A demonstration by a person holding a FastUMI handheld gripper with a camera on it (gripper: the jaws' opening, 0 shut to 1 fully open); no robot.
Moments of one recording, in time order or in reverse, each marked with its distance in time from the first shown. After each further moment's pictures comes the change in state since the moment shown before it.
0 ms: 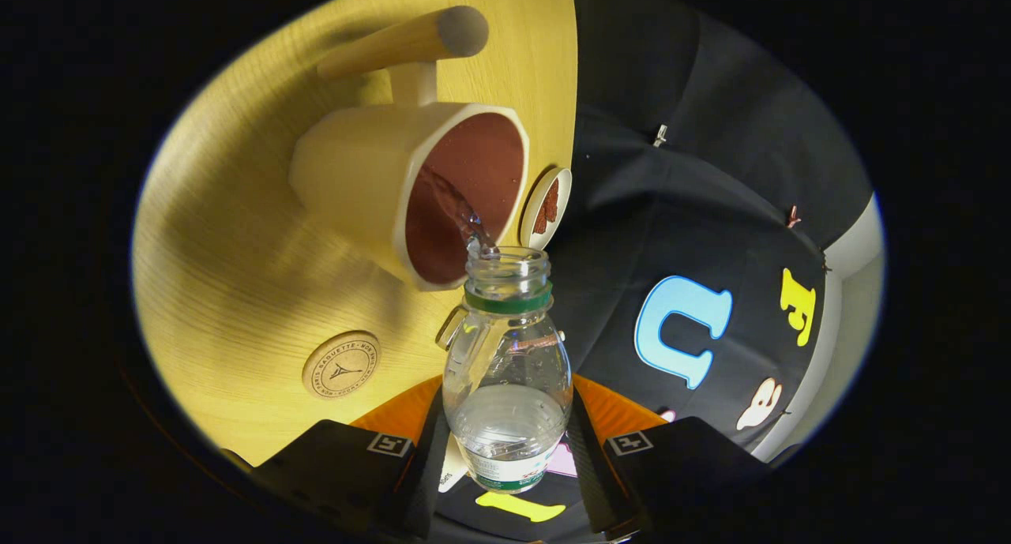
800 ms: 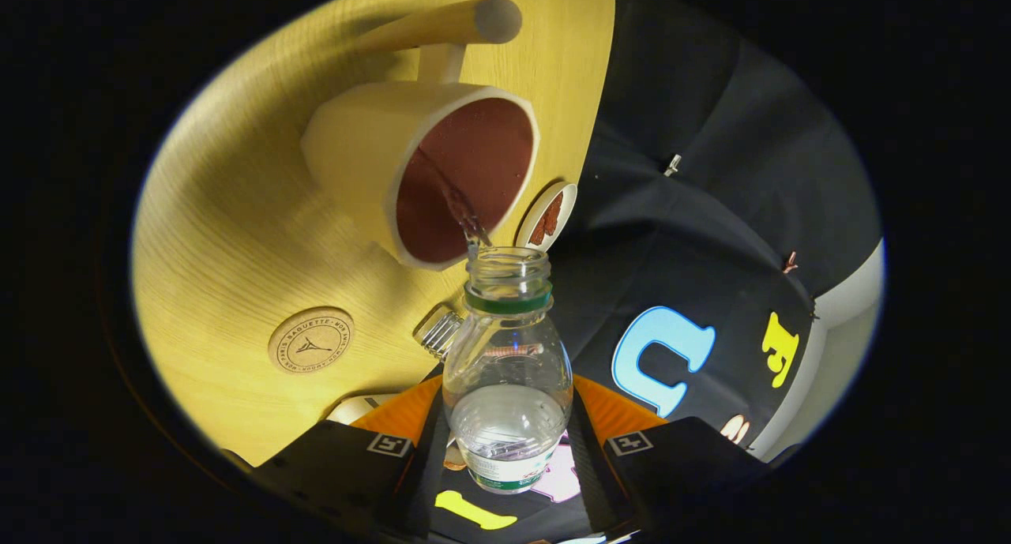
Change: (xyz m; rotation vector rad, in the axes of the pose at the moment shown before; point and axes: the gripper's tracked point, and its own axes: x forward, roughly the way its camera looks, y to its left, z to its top) arm 0.004 -0.013 0.001 -0.167 -0.040 -0.017
